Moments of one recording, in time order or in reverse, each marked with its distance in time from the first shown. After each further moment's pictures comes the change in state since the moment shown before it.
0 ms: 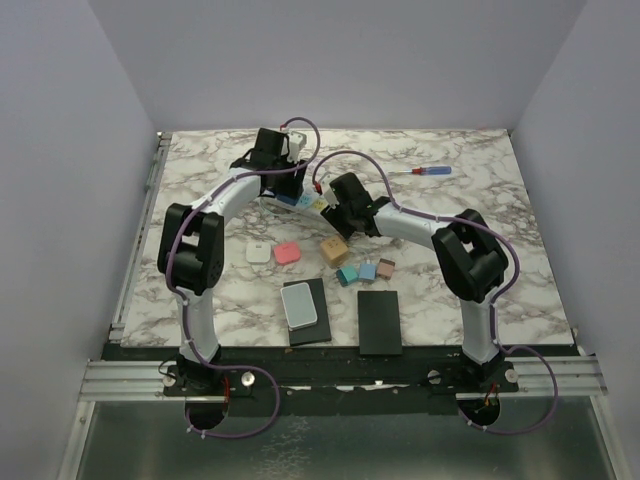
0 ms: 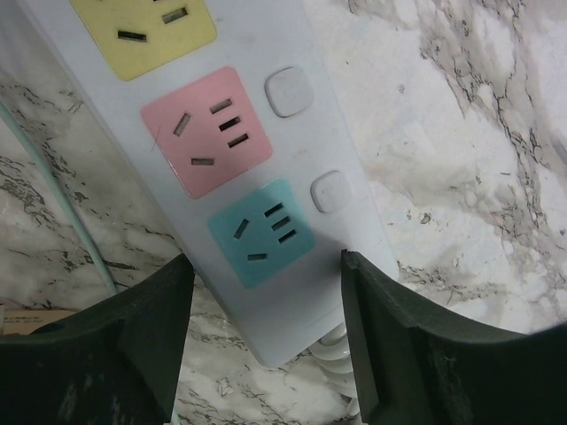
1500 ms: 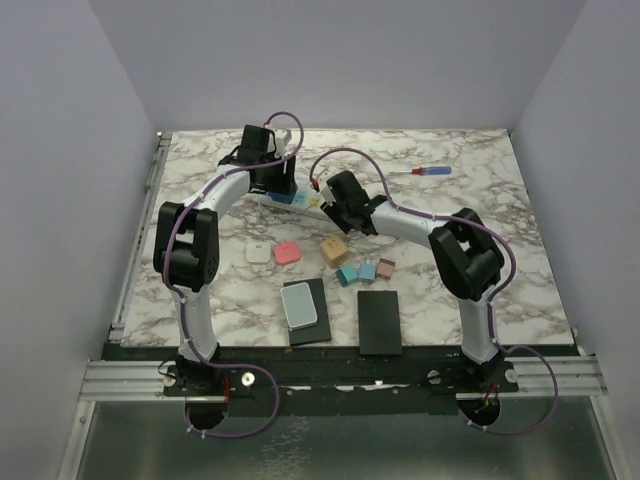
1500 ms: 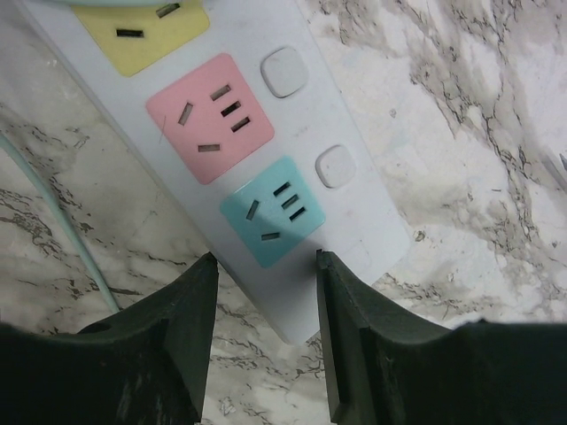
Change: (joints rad) left arm 0.072 0.011 0.015 -0.011 0.081 -0.087; right arm 0.006 0.026 0.035 0.003 0.018 0.007
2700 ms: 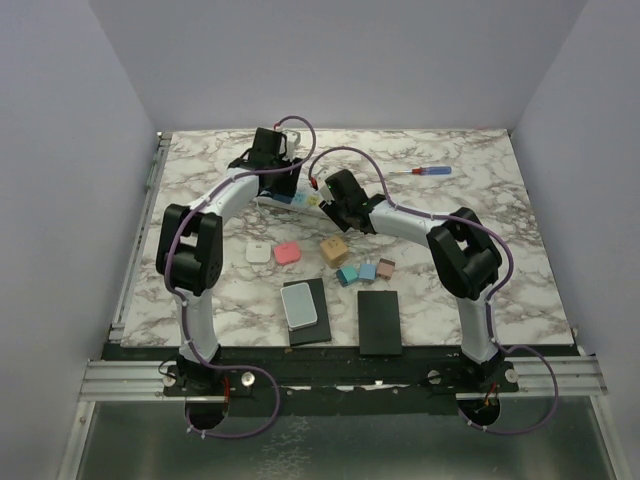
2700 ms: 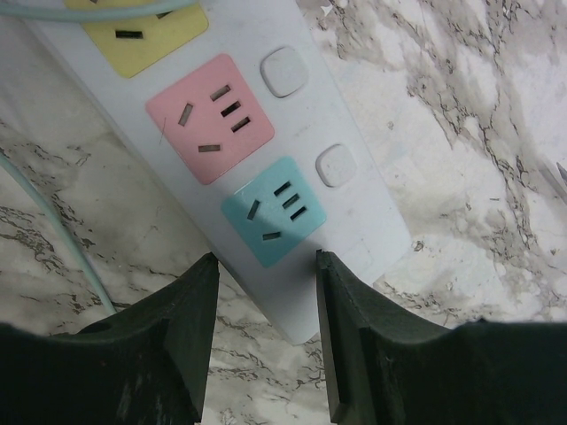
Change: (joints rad) left arm -0.066 -0.021 -0.023 0.018 -0.178 0.051; right arm 0.001 0.019 0.022 0.009 0.000 0.004
